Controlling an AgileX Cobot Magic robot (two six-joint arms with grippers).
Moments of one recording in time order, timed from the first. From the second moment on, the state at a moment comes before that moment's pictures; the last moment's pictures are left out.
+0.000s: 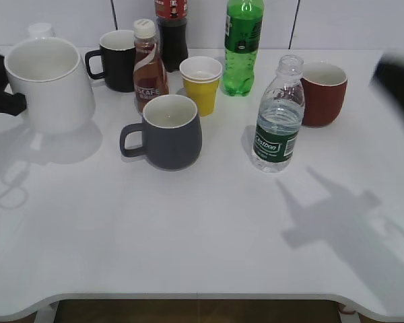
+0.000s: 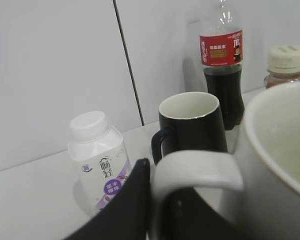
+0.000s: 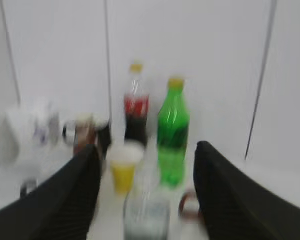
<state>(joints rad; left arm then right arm) -0.04 1.56 -0.53 0.37 -0.91 -0.05 0.57 0.77 -0.36 0.38 -0.33 -0.36</state>
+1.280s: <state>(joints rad) -0.44 1.40 -0.53 0.36 -0.61 -0.05 0.57 1.71 -0.69 0.10 -0.56 -0.31</state>
